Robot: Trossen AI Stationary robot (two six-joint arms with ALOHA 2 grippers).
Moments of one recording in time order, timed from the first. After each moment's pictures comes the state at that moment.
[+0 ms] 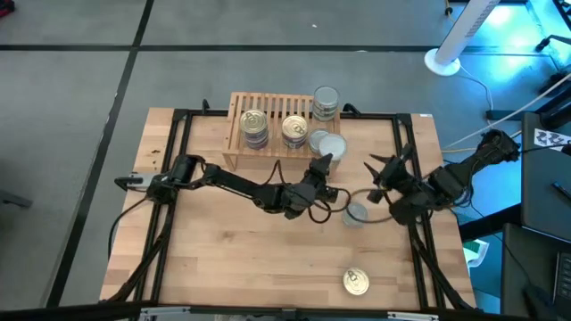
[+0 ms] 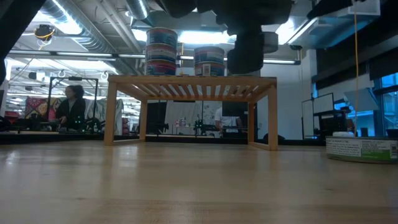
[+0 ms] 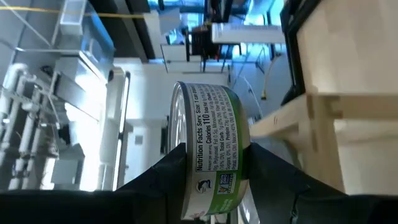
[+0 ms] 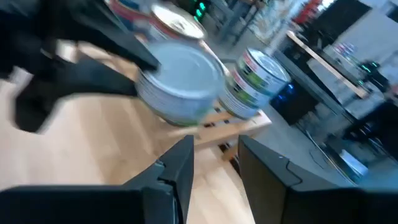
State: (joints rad) left arm -0.15 2.17 1.60 0.53 -1.15 1.50; right arm 0.59 1.01 1.03 -1.12 1.17 0.61
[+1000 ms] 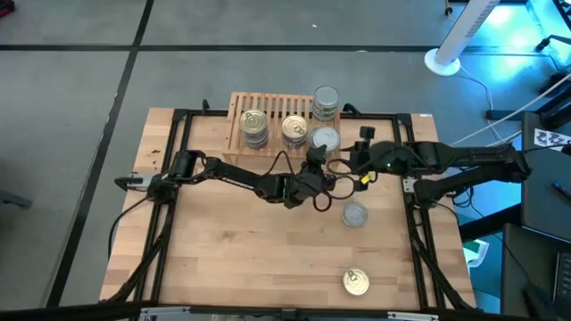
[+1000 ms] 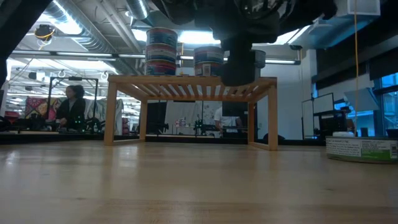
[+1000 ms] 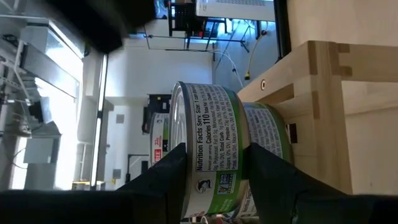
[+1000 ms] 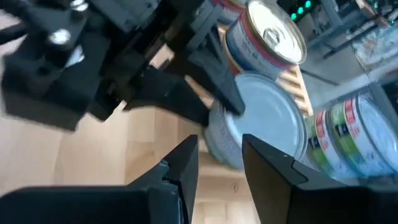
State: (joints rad) left arm -0.08 2.16 1.60 0.32 -1.17 1.28; right arm 0.05 1.04 1.03 -0.63 0.43 -0.33
